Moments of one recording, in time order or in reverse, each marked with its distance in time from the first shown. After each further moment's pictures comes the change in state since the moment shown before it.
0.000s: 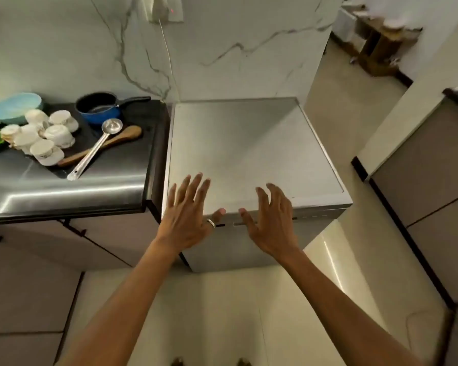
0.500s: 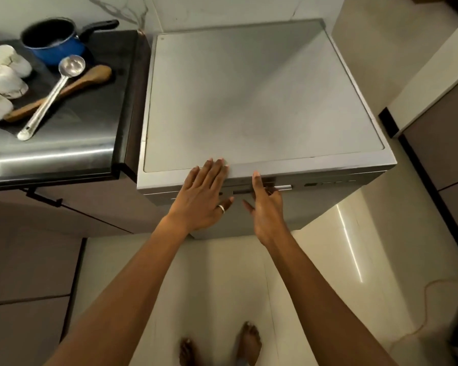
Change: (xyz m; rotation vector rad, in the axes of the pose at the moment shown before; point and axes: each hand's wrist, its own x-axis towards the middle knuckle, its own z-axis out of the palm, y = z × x) left_hand 0.035 -0.007 0.143 0.118 -0.213 0.153; right_hand 0.005 0.028 0.122 1.504 -0.066 1.063
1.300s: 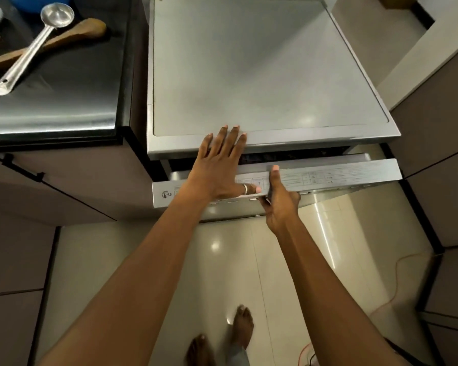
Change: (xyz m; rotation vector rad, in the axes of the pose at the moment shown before) left_hand -0.005 -0.005 0.013 -0.017 0.016 0.054; right_hand -0.014 0.059 -0.013 0.129 0.286 -0.040
